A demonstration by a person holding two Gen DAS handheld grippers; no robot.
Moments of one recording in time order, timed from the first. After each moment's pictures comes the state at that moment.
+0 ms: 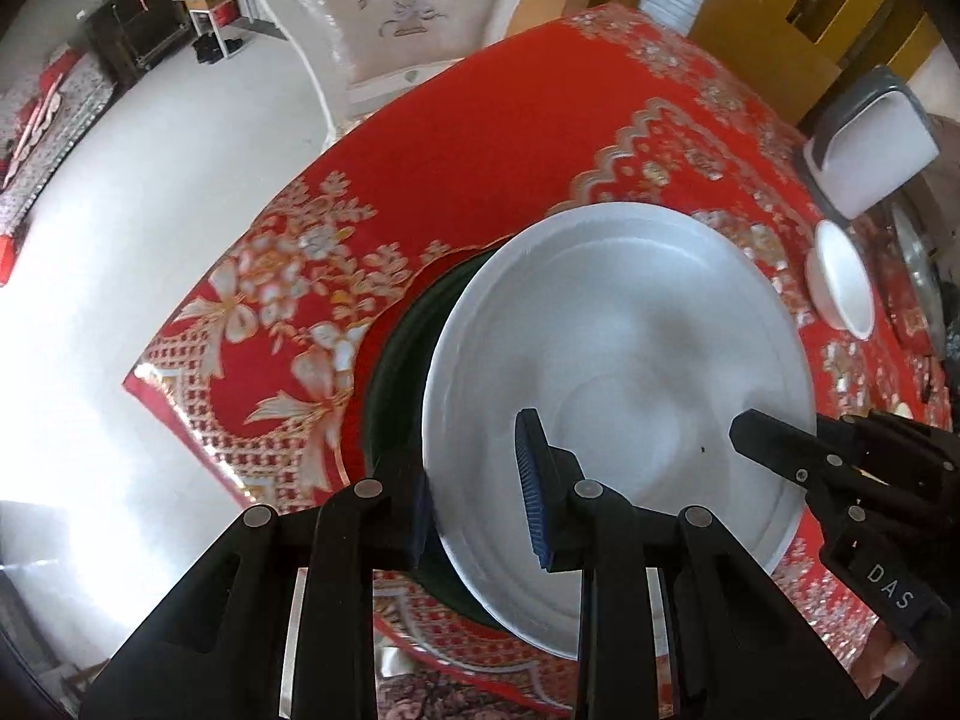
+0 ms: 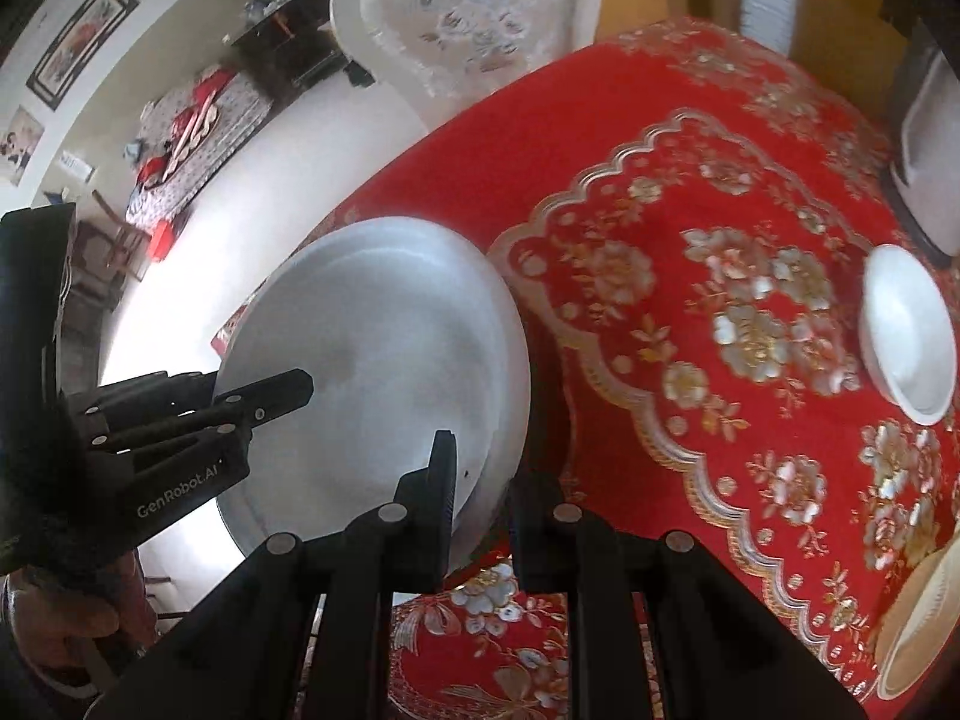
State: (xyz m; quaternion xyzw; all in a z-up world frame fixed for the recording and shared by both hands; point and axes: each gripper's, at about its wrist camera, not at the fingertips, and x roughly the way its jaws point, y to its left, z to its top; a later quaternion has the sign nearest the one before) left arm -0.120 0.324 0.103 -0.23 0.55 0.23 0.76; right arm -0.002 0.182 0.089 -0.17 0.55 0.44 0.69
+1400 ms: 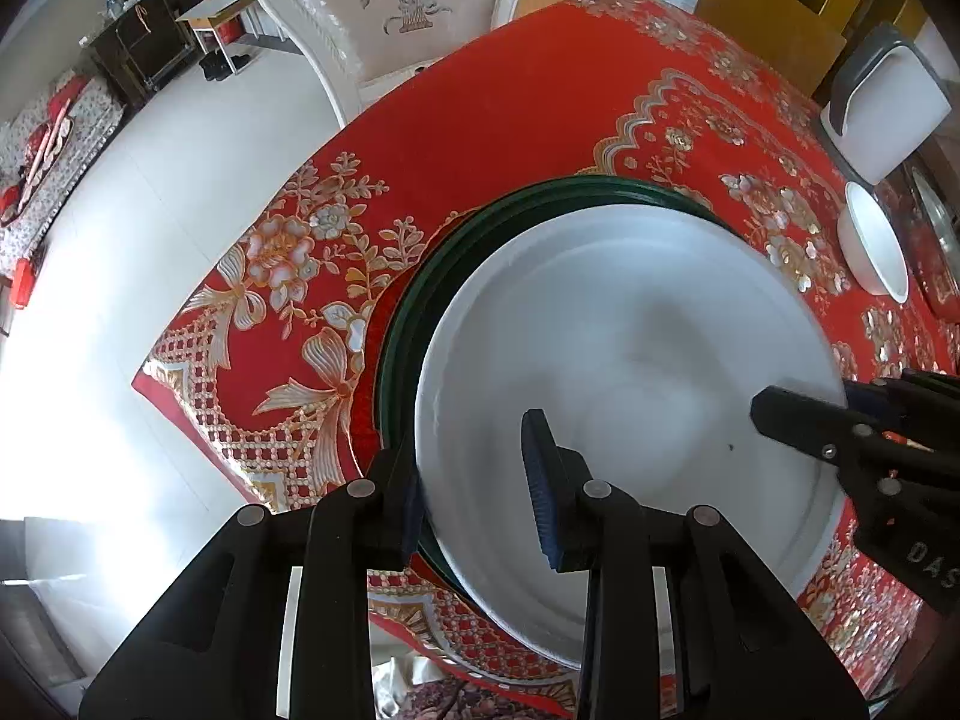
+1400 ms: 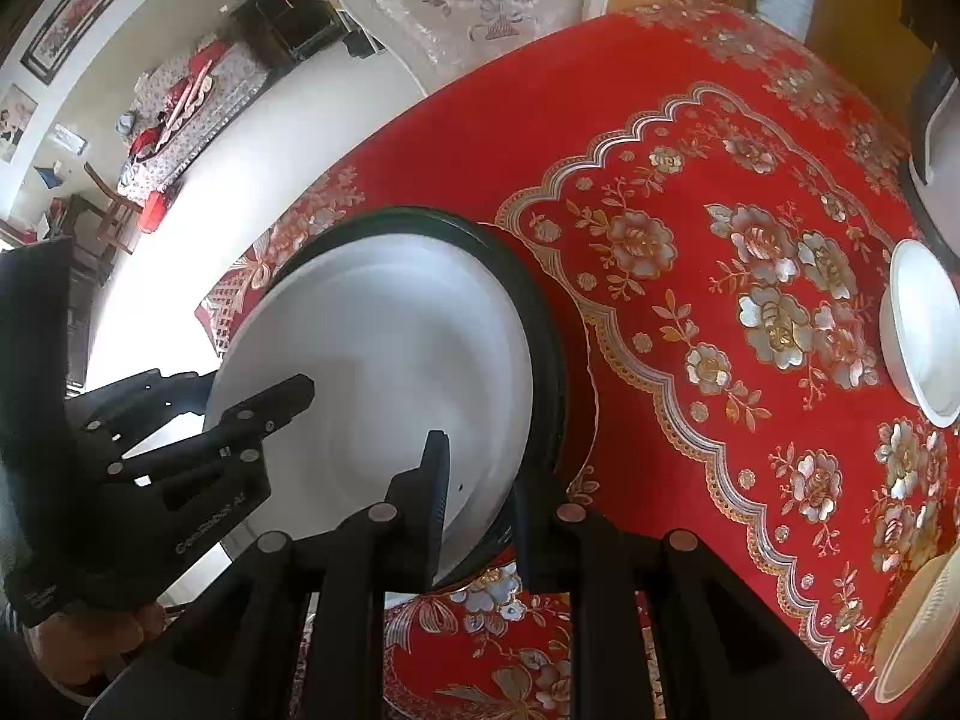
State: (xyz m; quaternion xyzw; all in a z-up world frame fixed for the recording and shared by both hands) left arm -0.127 0.317 0.081 -0.19 0.56 0.24 0.77; right arm -0.014 0.192 0.074 -0.20 0.56 0.43 0.68
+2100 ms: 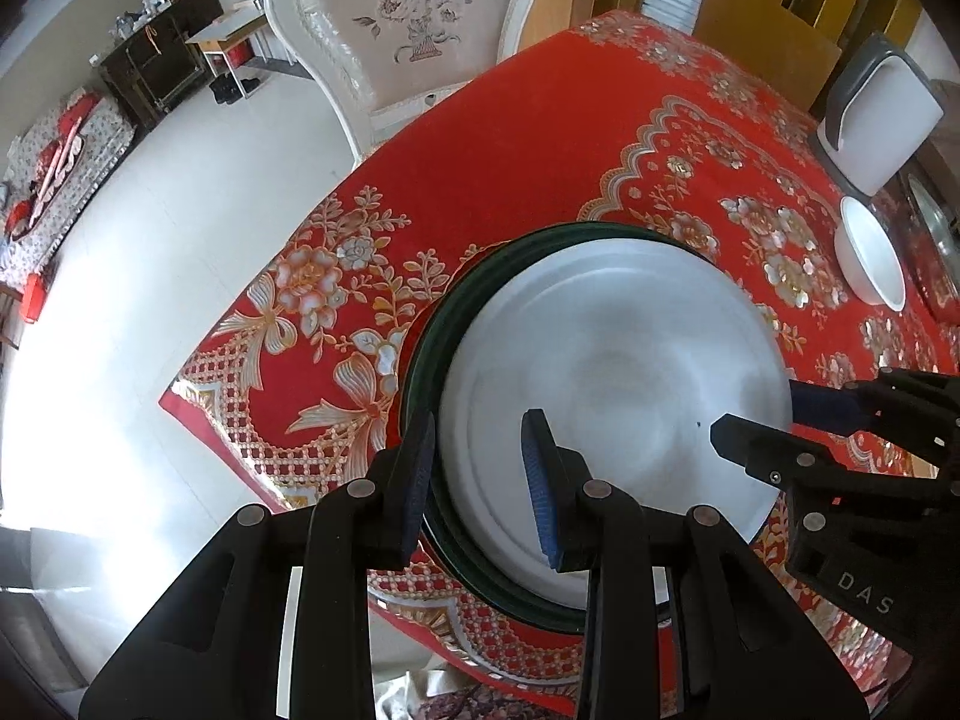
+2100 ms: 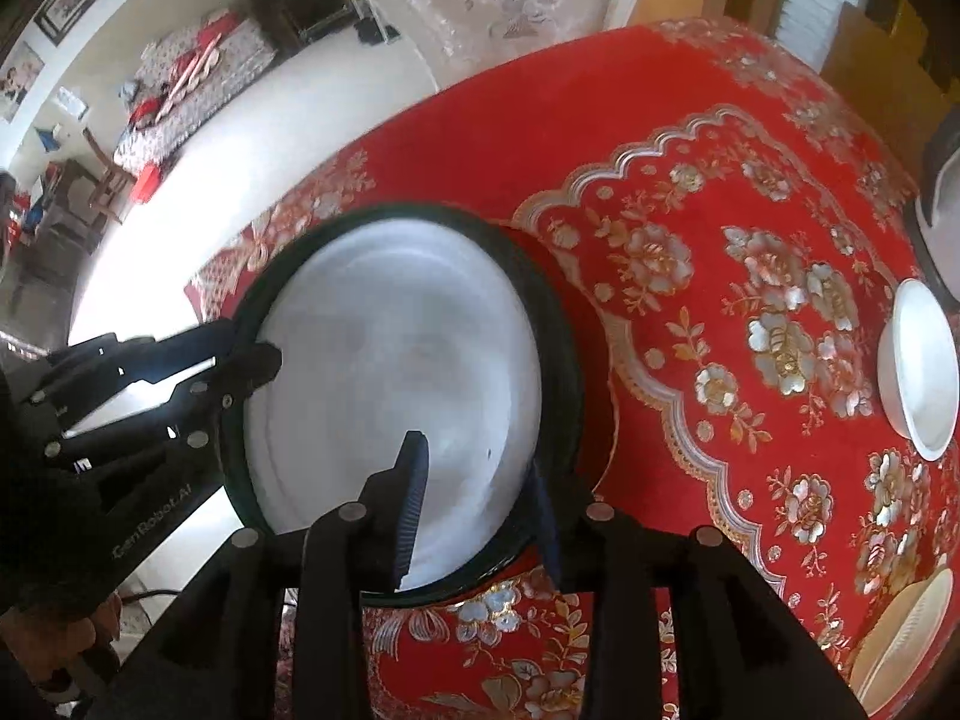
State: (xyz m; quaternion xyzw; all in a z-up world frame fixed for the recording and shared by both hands) left arm -0.134 0.319 0.098 -0.17 0.54 0.26 0.78; right arm -0.025 0.208 0.070 -0.24 0.54 0.43 0.68
